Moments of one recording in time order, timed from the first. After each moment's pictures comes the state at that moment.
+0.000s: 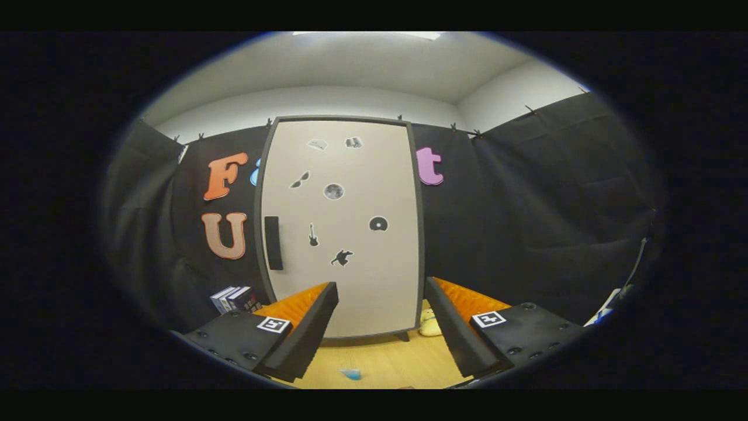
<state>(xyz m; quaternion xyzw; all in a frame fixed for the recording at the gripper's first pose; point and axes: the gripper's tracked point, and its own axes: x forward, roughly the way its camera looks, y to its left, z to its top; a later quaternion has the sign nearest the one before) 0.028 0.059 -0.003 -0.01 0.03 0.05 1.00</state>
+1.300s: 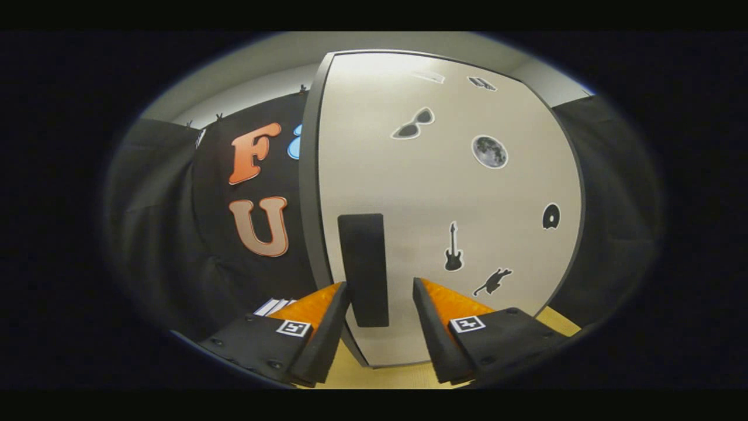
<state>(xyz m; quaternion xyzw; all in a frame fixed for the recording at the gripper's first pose) 0.214 0.258 -0.035 0.00 0.12 0.15 0.98</state>
